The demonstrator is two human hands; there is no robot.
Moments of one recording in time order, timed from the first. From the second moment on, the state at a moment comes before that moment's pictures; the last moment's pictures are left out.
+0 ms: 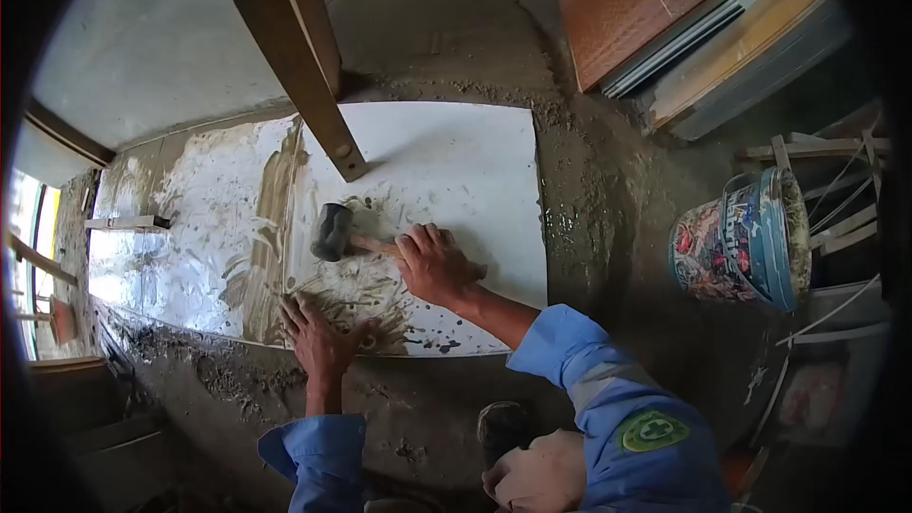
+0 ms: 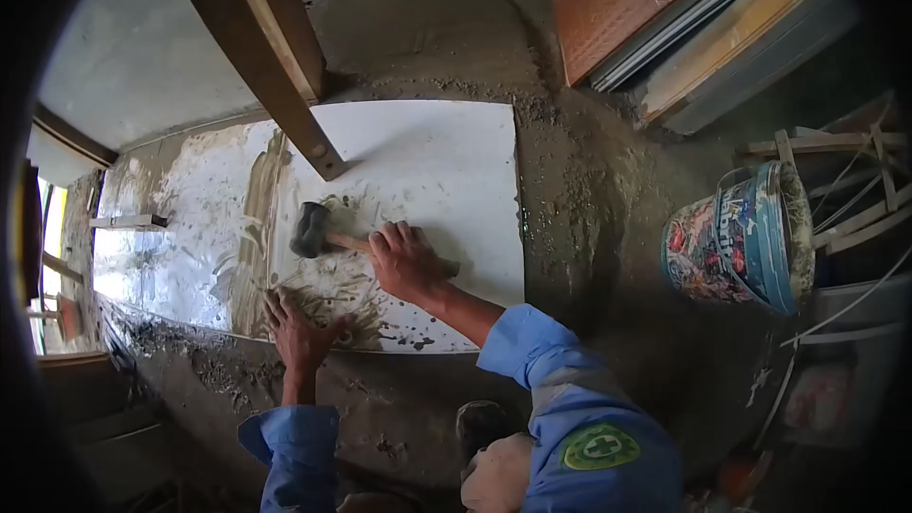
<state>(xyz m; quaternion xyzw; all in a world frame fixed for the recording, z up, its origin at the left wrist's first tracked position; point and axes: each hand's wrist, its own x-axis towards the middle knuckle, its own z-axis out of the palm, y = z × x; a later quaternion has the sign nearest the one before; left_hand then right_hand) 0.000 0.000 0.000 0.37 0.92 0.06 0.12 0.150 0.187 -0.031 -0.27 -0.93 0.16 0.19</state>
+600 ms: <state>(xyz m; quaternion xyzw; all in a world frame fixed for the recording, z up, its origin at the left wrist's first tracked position) 0.009 -0.002 -0.019 0.40 0.91 0.07 0.08 0.179 0.243 -0.024 -0.21 -0.91 0.36 0.06</state>
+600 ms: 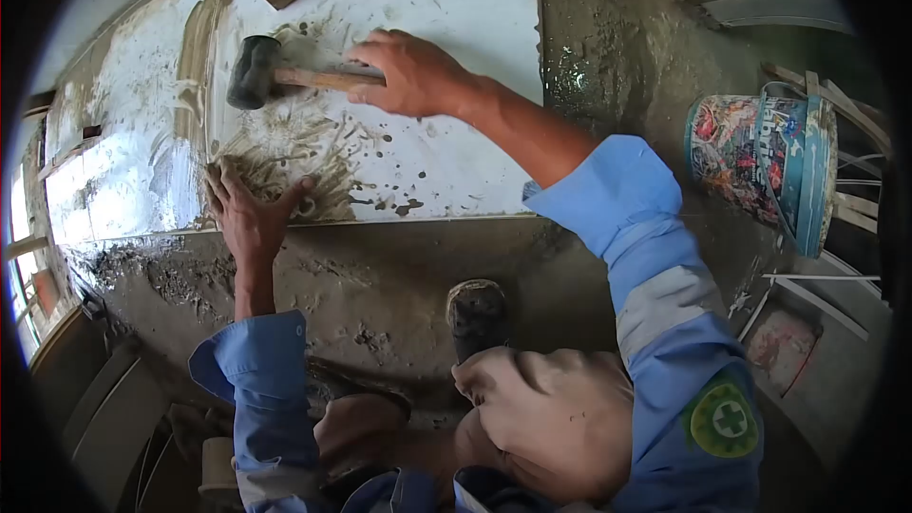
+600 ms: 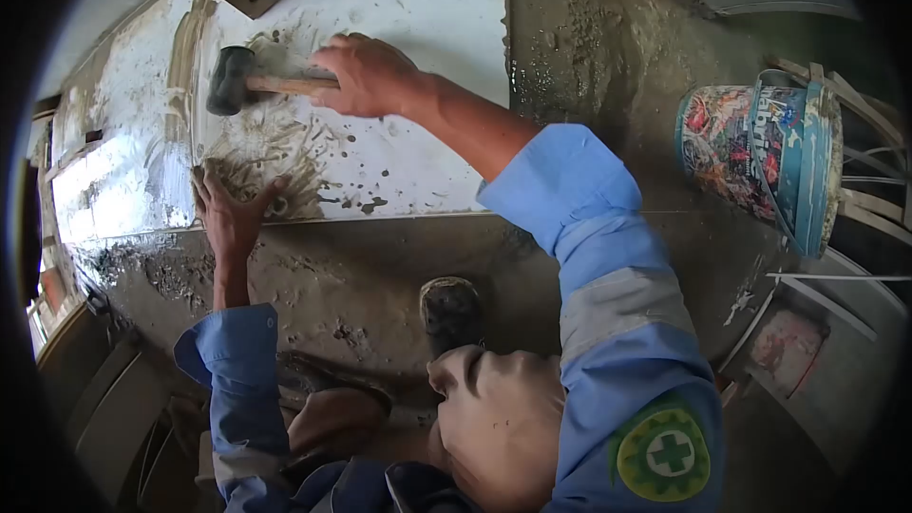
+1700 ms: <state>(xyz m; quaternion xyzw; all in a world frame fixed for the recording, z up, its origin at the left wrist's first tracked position) -0.039 0.003 -0.008 0.28 0.92 0.28 0.05 0.500 0.142 0.009 -0.65 -0.56 0.45 0.24</state>
